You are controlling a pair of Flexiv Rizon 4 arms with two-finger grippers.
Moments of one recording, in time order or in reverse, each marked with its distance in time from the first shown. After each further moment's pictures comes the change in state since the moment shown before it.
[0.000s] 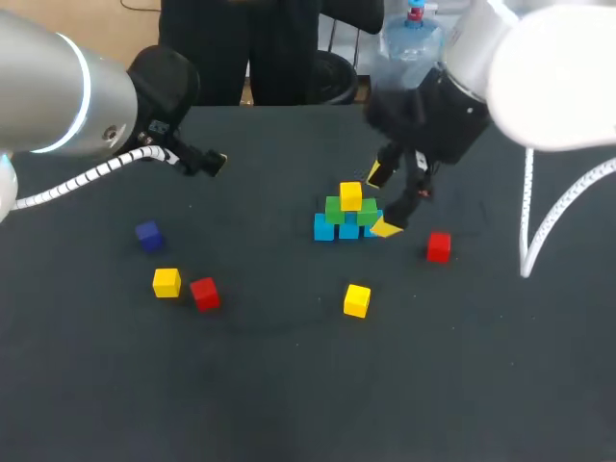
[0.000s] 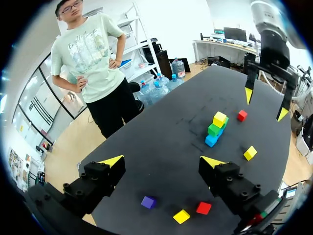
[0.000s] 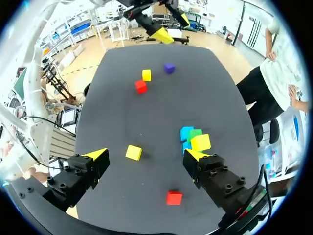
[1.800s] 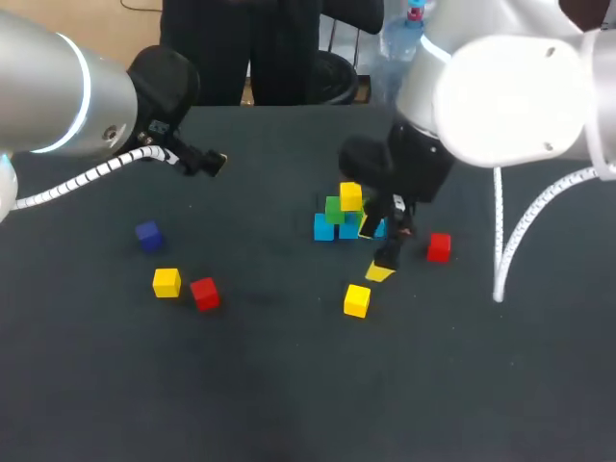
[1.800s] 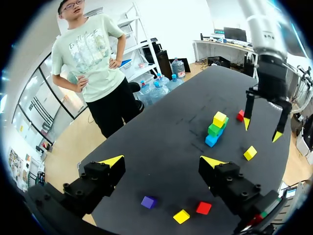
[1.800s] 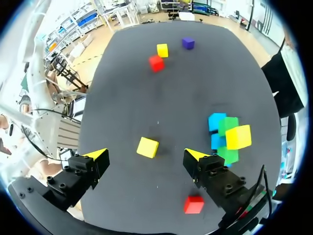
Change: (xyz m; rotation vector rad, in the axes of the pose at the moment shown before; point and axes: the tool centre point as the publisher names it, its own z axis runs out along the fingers) left arm 0.000 0.000 0.000 0.000 0.000 0.000; right arm 0.024 0.021 0.060 -0.166 0.131 -0.001
